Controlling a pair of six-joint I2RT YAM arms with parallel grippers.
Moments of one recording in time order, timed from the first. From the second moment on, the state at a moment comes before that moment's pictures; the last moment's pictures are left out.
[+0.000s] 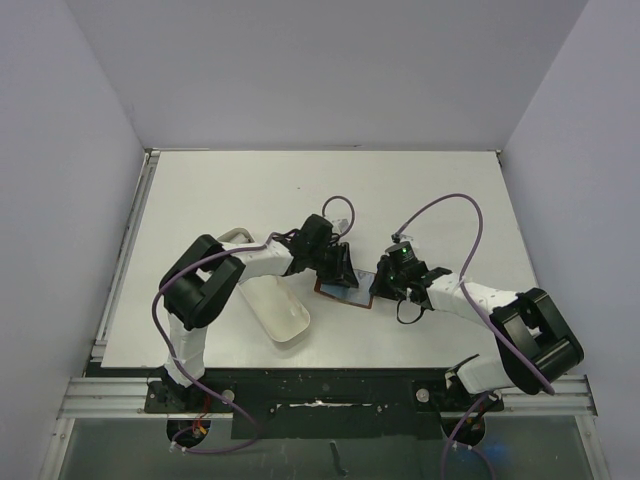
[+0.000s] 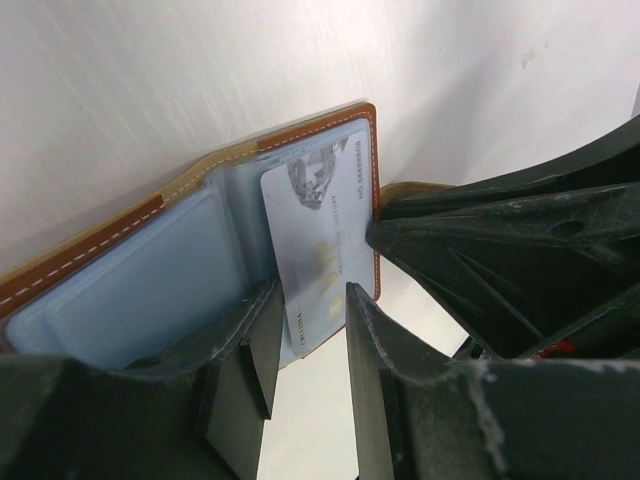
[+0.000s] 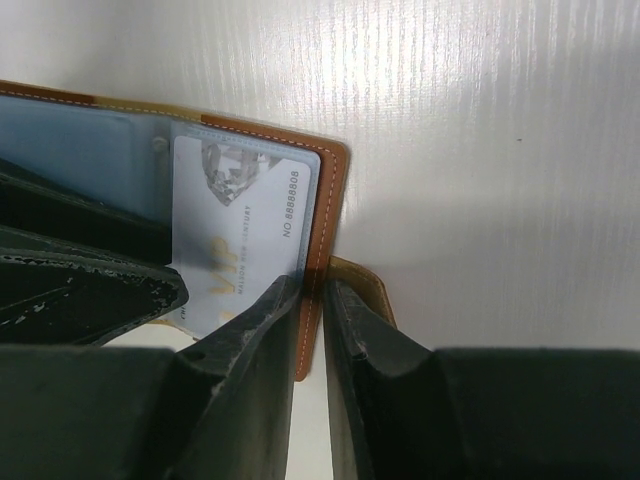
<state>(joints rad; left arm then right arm) -0.75 1.98 1.16 -0.03 0.44 -0.73 0.52 1.40 0.59 -0.12 0.02 0.69</state>
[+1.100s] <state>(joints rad) -0.66 1.74 1.22 -0.30 0.24 -0.50 0.56 1.29 0.69 -0.23 0.04 0.69</state>
